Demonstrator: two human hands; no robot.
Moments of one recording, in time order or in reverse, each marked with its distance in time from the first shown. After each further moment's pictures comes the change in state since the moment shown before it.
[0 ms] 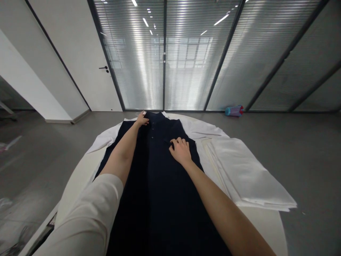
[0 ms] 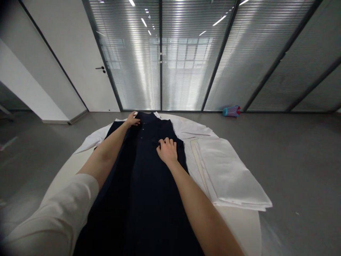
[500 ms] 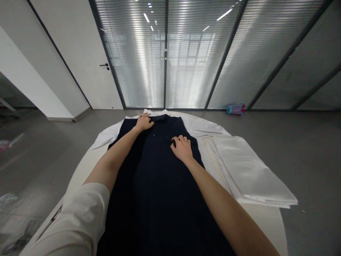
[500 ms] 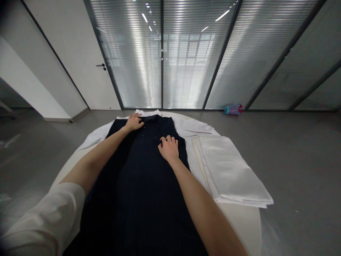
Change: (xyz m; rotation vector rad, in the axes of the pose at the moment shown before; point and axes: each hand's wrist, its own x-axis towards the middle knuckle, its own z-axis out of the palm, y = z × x) left_hand -0.049 -0.001 -0.006 0.546 -0.078 0.395; right_hand 0.000 -0.001 0.002 -0.001 0.011 0.004
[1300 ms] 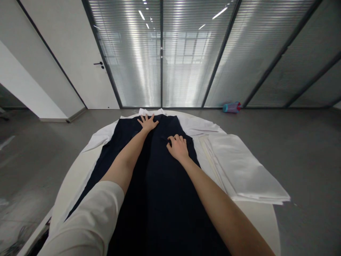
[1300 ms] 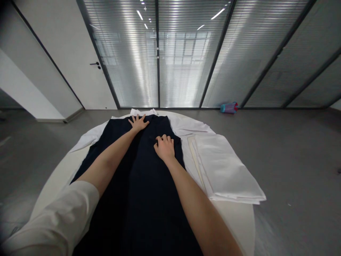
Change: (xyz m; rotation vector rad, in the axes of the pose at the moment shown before) left_hand 0.020 0.057 0.044 0.080 -0.006 -0.346; right_hand 0.001 0.003 0.002 0.029 0.005 -0.001
